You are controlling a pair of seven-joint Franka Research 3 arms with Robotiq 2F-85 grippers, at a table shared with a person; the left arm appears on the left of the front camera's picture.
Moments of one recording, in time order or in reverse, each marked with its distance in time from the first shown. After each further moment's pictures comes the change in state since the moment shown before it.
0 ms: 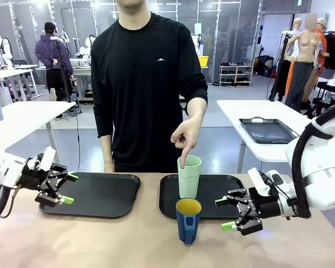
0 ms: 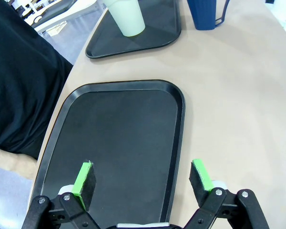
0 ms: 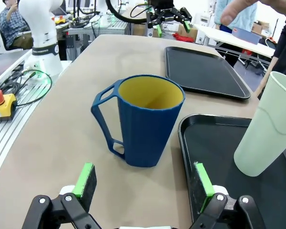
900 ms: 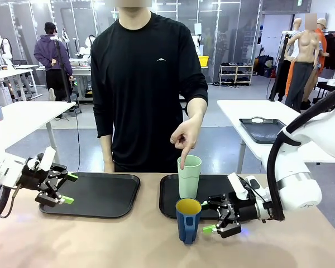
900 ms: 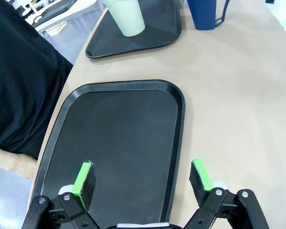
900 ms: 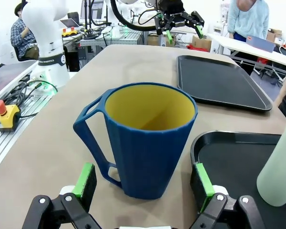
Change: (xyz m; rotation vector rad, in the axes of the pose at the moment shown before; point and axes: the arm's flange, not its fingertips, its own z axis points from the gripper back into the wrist) left arm 0.000 0.000 0.000 0.000 0.000 0.000; right arm -0.014 -0.017 -0.060 0.098 -0.064 -0.025
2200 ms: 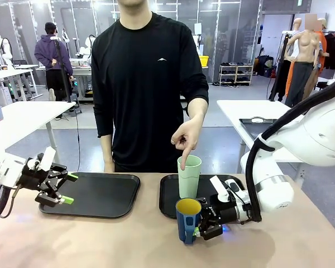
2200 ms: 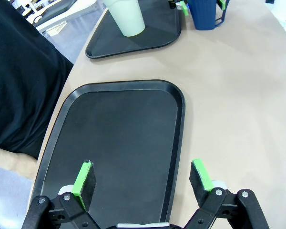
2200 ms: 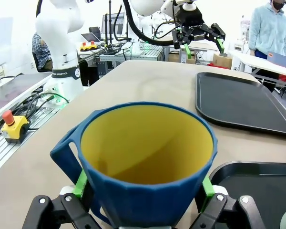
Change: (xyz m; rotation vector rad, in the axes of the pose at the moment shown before) left arm 0.000 0.000 0.000 0.000 0.000 0.000; right arm -0.009 -0.020 -0.055 0.125 -0.094 -0.002
